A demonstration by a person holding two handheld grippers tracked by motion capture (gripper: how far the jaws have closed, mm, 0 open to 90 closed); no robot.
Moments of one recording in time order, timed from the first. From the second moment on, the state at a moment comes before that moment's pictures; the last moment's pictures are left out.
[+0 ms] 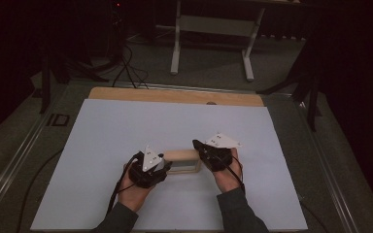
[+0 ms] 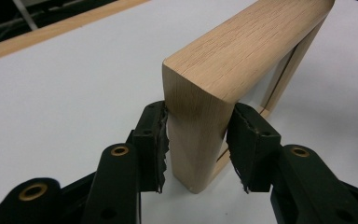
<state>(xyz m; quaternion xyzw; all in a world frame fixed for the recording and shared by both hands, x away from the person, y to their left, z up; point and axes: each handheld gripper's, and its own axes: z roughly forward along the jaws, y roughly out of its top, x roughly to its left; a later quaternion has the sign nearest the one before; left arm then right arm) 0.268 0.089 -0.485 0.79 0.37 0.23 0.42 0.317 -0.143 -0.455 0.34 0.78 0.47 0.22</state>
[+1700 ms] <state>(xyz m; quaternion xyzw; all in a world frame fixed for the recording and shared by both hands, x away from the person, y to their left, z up) 0.275 0.094 -0.484 0.79 0.37 0.20 0.44 0.317 -0.173 -0.475 0.26 0.84 0.46 0.15</state>
